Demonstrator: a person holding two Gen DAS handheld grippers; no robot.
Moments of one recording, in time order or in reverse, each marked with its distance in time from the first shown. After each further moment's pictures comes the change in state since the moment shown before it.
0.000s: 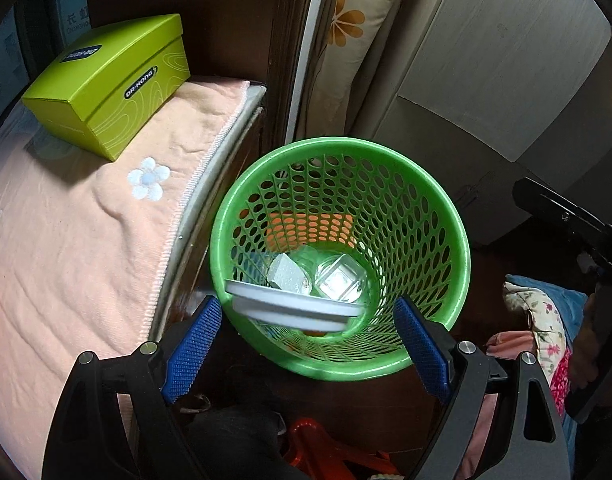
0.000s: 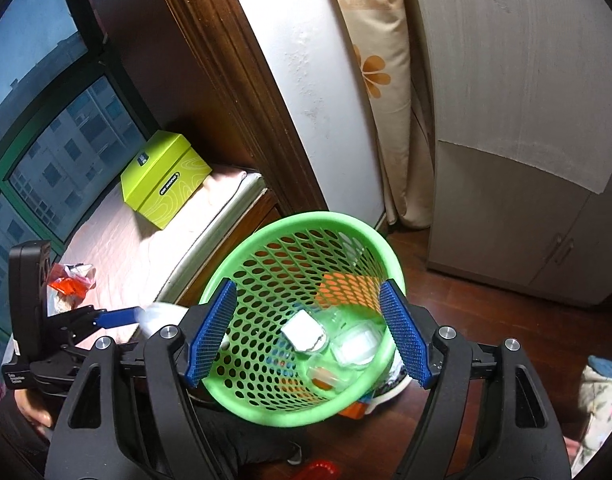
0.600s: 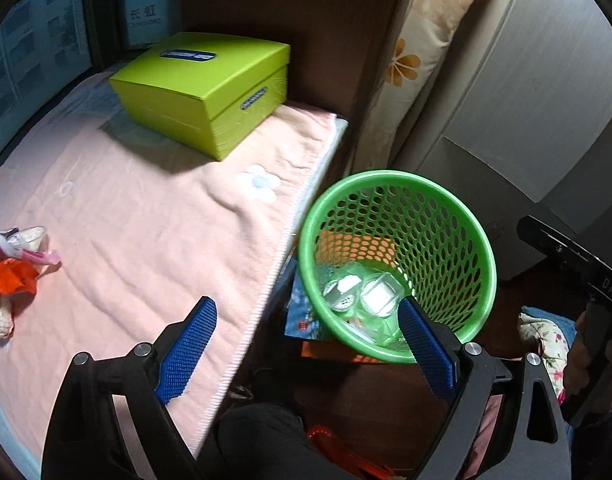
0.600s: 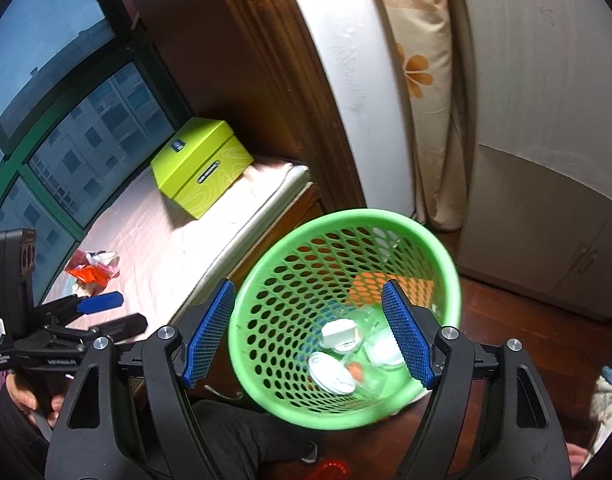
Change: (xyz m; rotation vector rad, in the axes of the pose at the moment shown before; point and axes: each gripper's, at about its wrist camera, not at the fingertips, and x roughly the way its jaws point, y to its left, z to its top) left arm -0.067 0.067 -0.022 -0.129 -0.104 0.109; right arm 0.011 0.047 0.000 -0.066 0.017 0.081
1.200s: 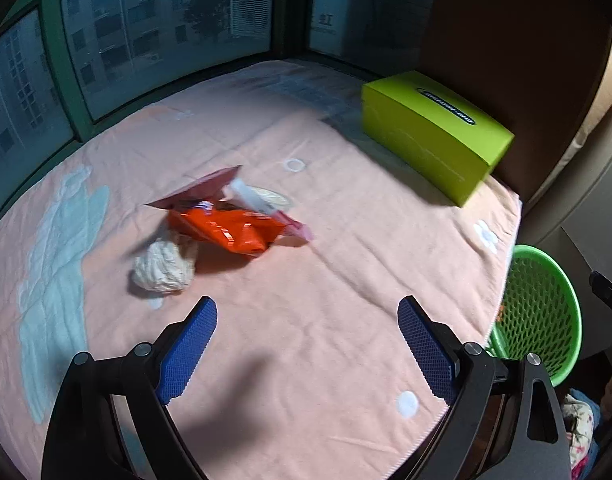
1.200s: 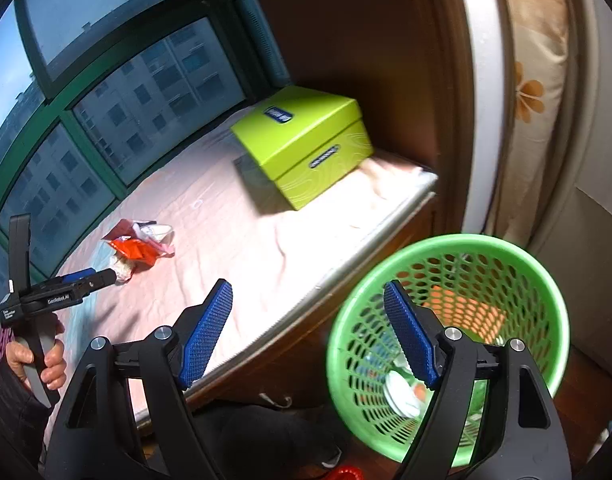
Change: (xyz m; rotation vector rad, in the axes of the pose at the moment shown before) left arm -0.076 0.196 -0.035 -0.312 -0.110 0.311; right arm 0.055 0.116 0.018 -0.172 0.066 0.142
